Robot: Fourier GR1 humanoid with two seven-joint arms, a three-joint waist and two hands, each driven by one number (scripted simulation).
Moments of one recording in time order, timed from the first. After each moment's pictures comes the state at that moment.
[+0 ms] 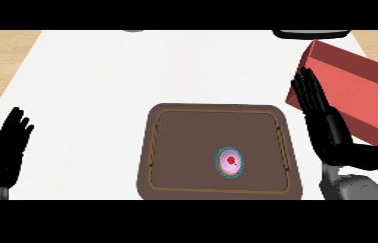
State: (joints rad) left arm 0.07 0.52 0.01 -1.46 0.39 0.33 0.15; right arm -0.12 -0.32 0.16 -1.61 -0.24 -0.13 -0.15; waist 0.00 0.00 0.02
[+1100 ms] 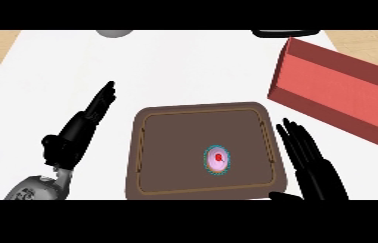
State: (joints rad) left arm -0.13 0.46 -0.33 -1.60 0.21 0.15 0.05; right arm 0.13 -0.56 0.54 -1.83 0.81 -0.42 0.28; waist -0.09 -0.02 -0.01
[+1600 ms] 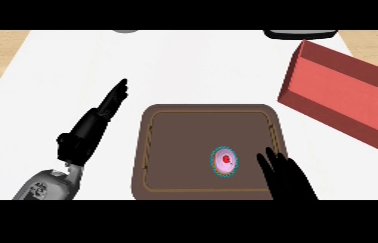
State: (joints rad) left arm -0.18 0.42 -0.36 -1.58 0.18 0.13 0.06; right arm 0.17 -0.47 0.76 -2.25 1.01 0.05 0.82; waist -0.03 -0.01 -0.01
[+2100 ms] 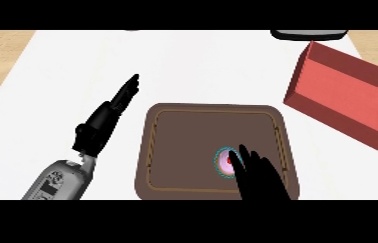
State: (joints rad) left arm -0.25 0.35 -0.36 -1.52 0.14 0.10 0.05; right arm 0.04 -0.18 0.85 -2.27 1.05 0.30 1.04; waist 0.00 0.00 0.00
